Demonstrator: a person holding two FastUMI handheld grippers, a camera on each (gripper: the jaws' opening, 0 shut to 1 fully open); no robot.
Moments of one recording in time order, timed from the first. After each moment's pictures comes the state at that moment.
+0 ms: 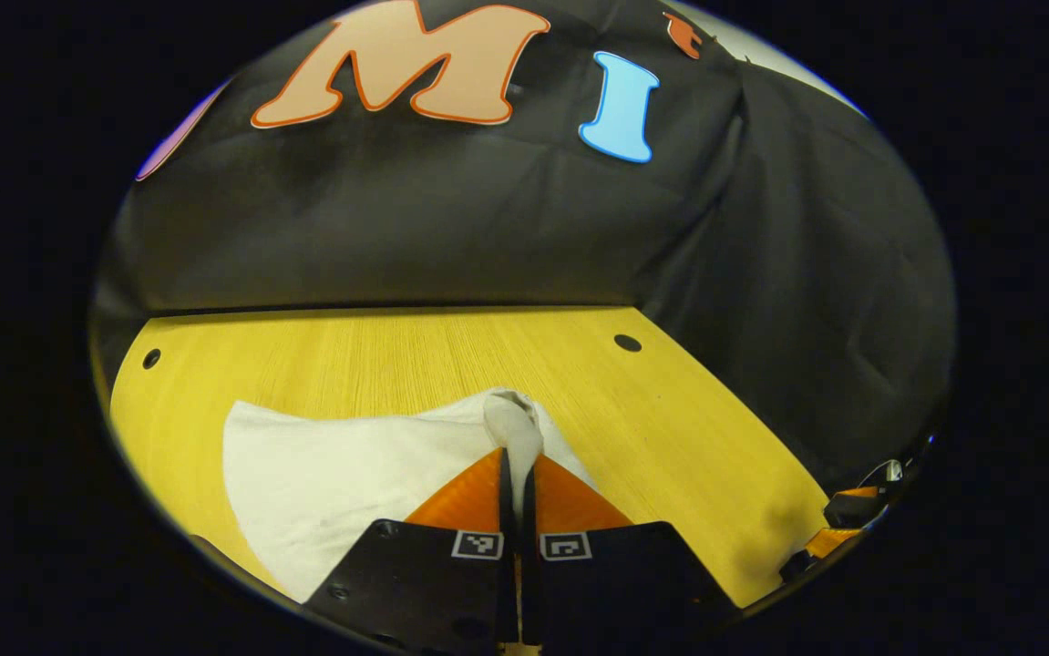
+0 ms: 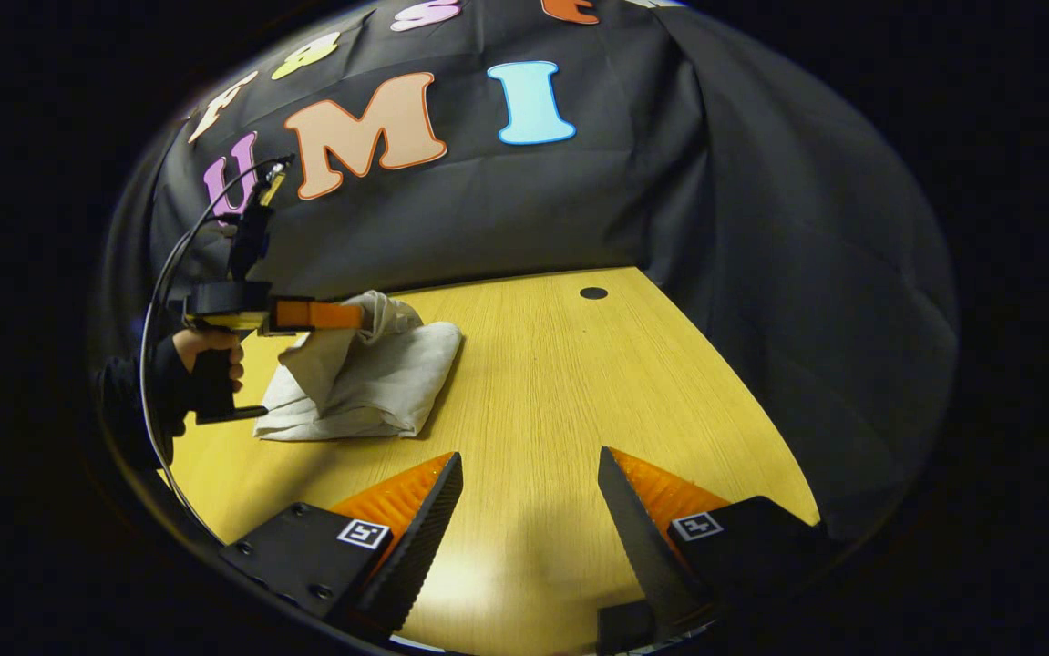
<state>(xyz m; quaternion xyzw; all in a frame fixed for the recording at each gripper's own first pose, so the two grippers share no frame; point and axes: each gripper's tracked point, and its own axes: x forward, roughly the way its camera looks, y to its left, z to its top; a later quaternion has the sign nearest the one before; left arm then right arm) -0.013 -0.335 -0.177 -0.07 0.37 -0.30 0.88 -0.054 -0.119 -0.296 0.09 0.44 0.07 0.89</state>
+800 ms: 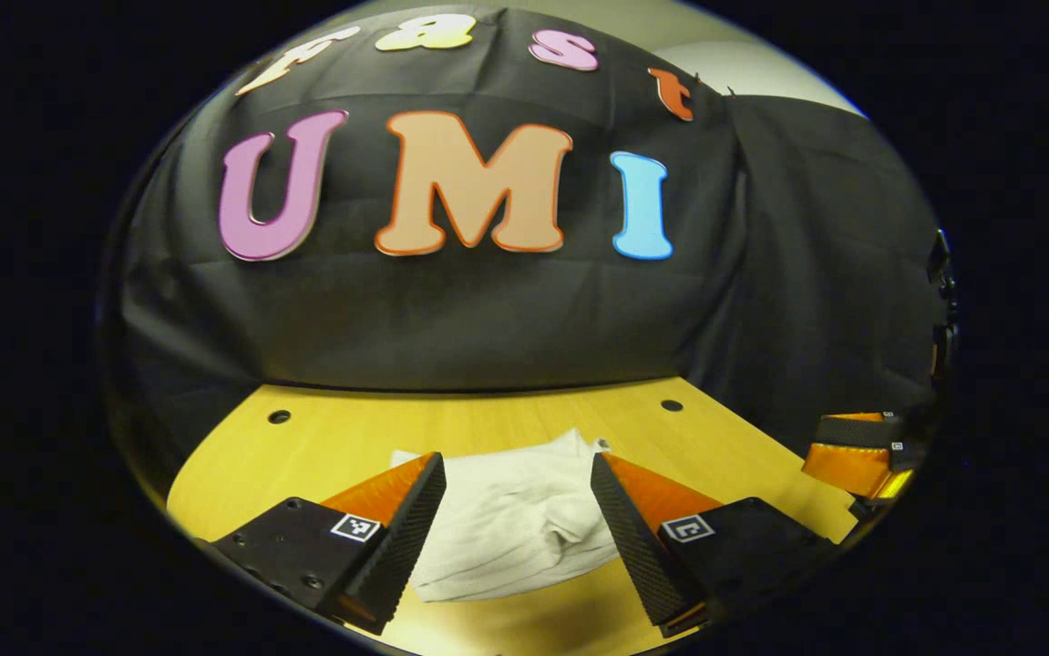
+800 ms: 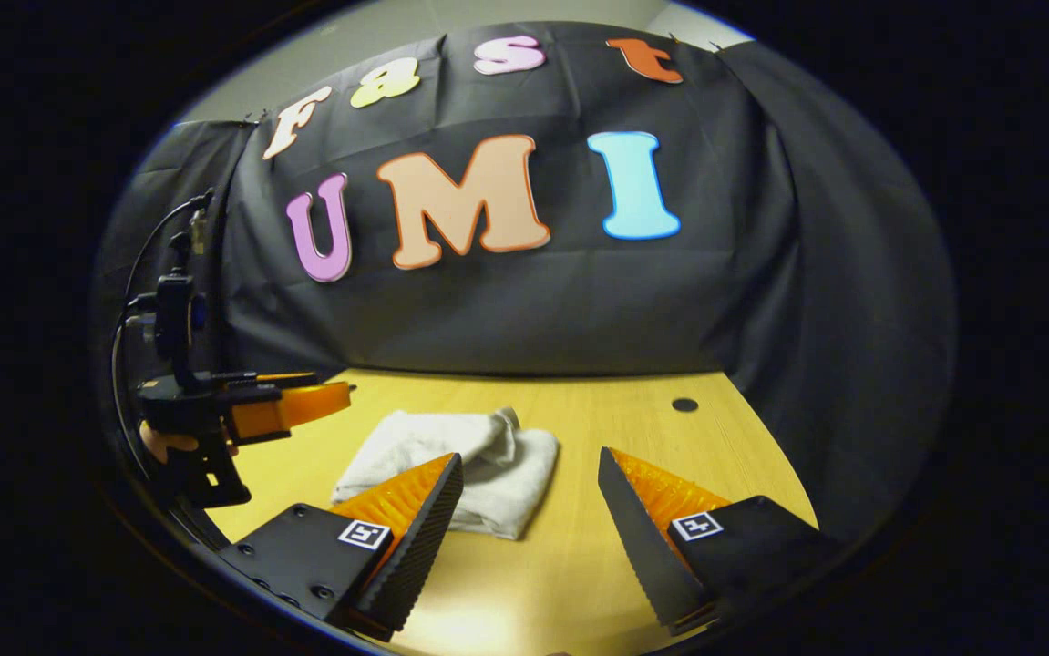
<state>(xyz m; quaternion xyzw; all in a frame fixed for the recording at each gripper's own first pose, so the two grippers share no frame) -0.050 -0.179 -0.038 -0.04 0.20 -0.18 0.96 0.044 -0.011 -0.180 0.10 0.28 0.17 0.94</state>
